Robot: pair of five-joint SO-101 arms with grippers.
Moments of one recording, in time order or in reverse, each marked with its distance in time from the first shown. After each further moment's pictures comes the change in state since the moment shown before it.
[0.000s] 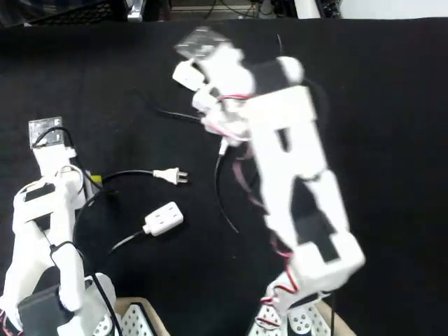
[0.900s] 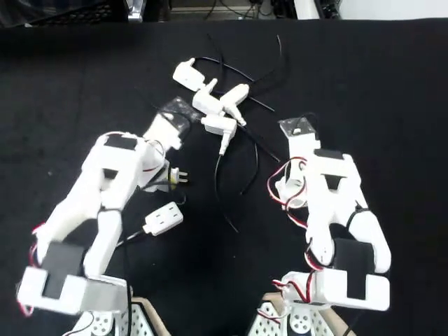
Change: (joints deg) left arm 32.6 18.5 -26.3 17.9 -24.4; right arm 25.6 -12.4 70.5 -44.9 -4.5
